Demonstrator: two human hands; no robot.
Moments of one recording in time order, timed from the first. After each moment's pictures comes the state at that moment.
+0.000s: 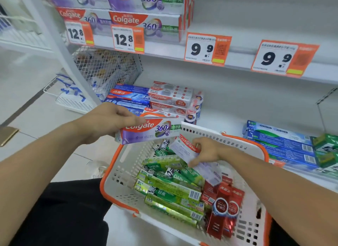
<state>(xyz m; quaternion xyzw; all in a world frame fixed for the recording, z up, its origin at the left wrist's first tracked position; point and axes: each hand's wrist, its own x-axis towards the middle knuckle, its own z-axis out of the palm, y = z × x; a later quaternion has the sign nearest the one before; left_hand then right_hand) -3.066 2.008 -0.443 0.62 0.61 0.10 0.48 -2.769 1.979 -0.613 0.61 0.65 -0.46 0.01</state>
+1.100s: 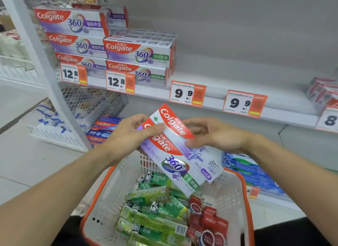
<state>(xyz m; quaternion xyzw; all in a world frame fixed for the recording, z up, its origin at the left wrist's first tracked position) -2.997 2.008 -0.417 0.60 0.46 0.31 0.57 -2.750 1.974 -0.406 0.52 0.61 -0.55 -0.24</state>
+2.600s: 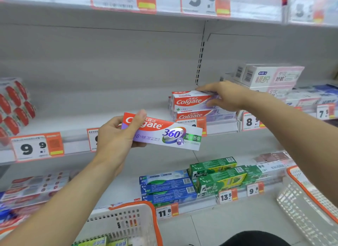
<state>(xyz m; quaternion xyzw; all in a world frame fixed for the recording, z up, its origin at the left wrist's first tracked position) -2.692 1.970 -0.370 0.57 0.35 0.43 0.61 -2.399 1.875 -0.288 0.79 0.61 0.00 -0.07</state>
